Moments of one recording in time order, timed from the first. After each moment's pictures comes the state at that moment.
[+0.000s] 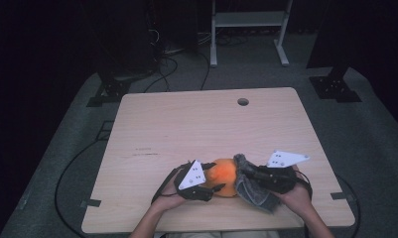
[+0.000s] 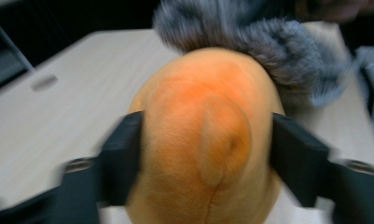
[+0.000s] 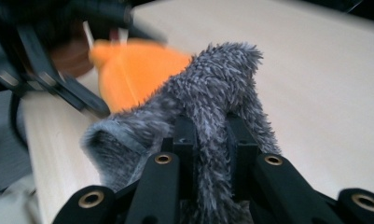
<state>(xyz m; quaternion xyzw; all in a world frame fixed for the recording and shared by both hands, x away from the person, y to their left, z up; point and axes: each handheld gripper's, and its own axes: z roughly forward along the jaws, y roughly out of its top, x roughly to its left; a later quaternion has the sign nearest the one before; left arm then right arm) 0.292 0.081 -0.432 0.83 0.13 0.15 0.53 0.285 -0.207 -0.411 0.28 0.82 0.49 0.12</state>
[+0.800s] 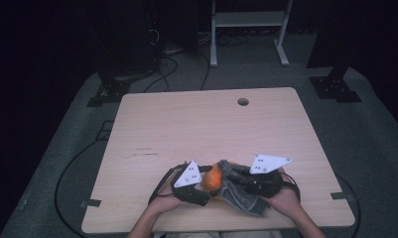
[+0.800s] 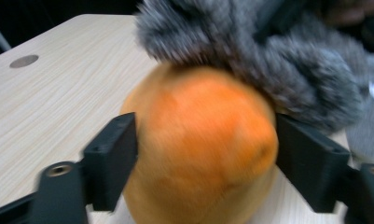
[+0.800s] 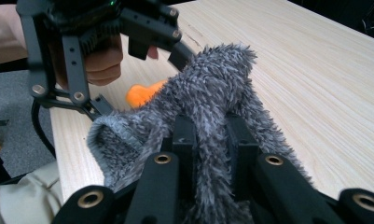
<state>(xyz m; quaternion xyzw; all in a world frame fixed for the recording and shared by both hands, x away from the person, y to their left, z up) 0.288 0.086 -0.432 0.83 0.13 0.14 0.52 0.273 -0.168 -0.396 0.22 0.84 0.48 0.13</state>
